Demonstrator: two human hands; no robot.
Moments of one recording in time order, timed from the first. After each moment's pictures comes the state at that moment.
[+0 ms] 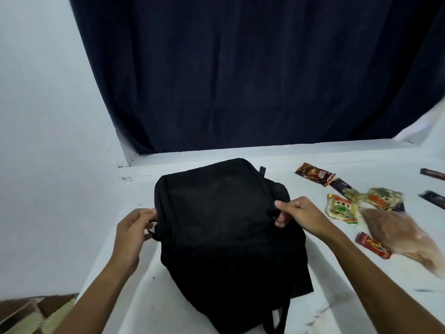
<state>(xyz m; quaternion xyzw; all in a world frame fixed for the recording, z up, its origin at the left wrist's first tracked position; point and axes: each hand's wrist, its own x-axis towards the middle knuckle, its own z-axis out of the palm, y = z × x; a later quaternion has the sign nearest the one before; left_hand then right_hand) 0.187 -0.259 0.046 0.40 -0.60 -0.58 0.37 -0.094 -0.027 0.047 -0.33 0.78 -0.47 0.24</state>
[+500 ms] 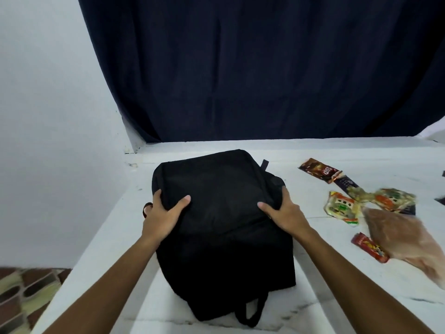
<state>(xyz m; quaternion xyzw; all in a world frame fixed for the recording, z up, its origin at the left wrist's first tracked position) 0.133 -0.228 0.019 0.52 -0.70 -0.44 0.22 -0.107 -0.043 -0.010 -0.26 0.87 -0.38 0.19</state>
